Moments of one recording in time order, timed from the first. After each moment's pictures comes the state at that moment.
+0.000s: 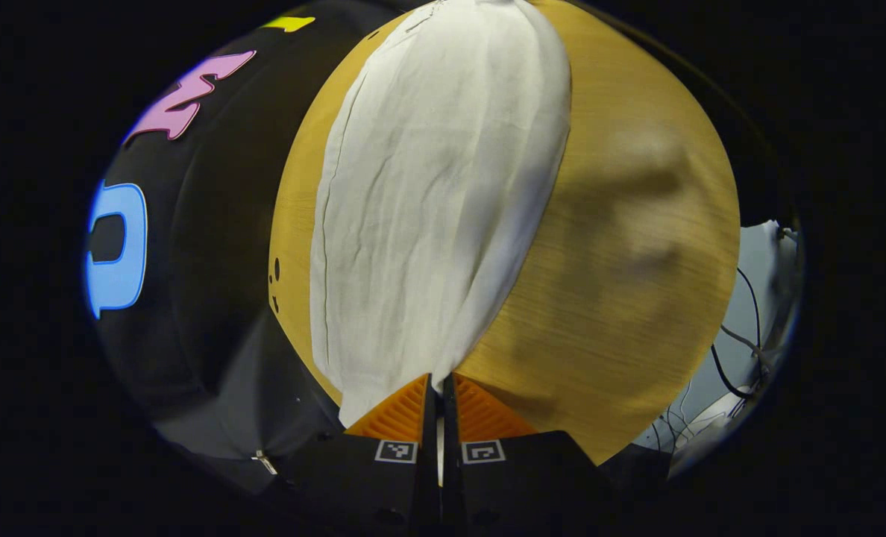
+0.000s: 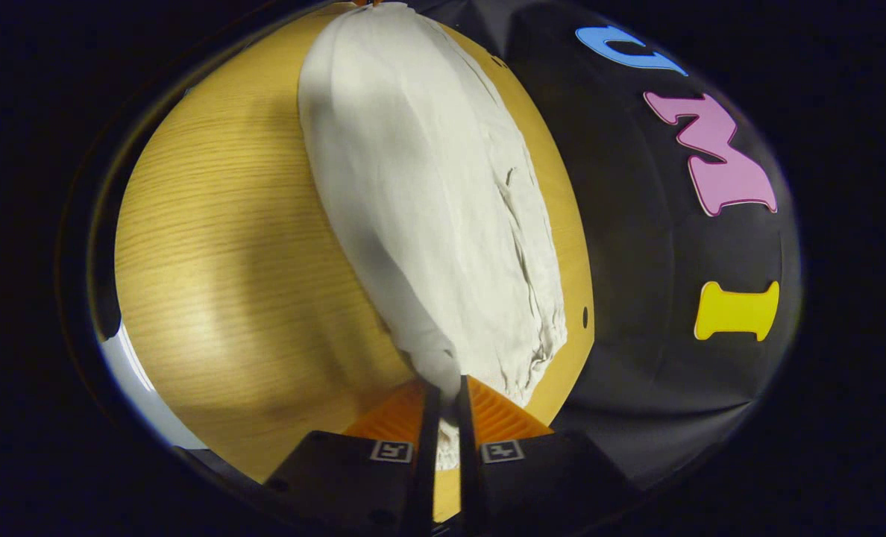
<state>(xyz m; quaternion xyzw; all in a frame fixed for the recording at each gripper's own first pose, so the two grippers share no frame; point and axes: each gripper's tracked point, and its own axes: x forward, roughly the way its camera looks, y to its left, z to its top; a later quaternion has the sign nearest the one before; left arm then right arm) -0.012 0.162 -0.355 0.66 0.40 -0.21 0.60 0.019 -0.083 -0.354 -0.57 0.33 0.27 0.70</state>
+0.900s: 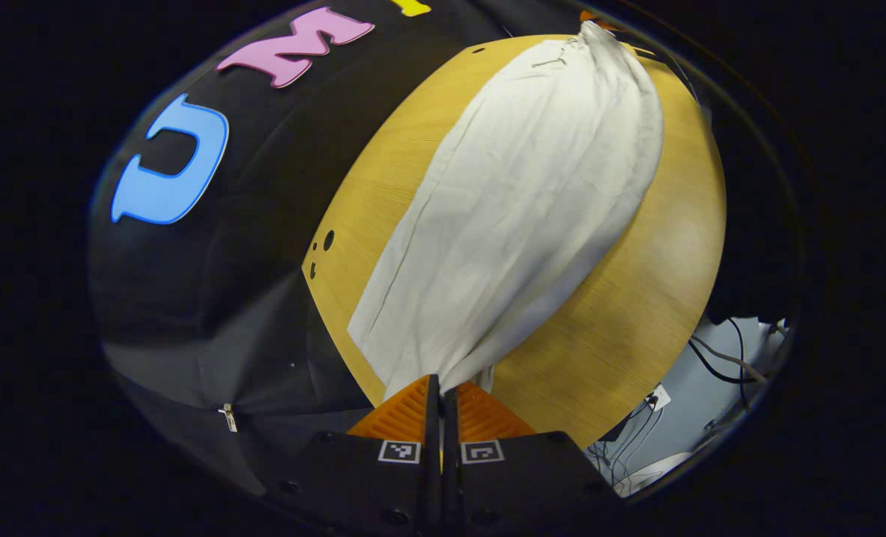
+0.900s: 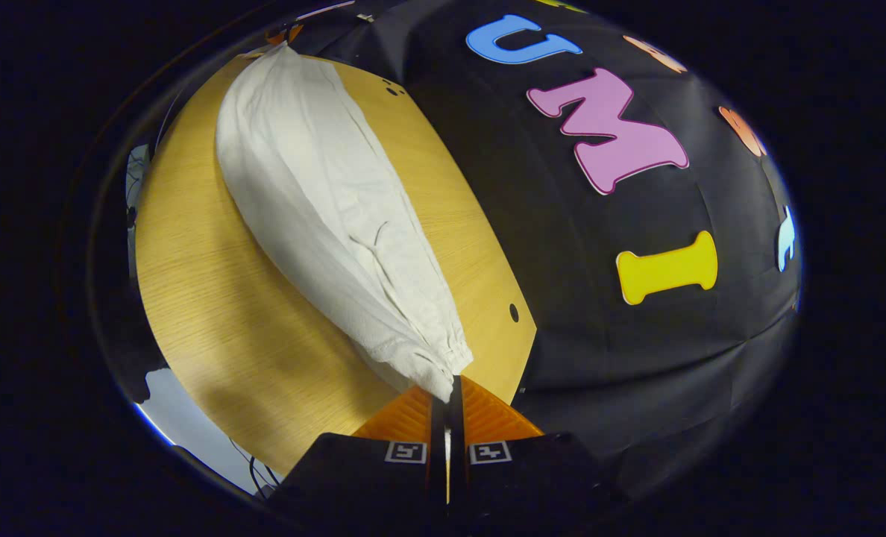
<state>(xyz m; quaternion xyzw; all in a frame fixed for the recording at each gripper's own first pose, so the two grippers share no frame) 0.021 0.151 -0.283 0.55 0.40 -0.15 0.72 0.077 -0.067 -0.234 -0.48 0.26 0.17 0.82</state>
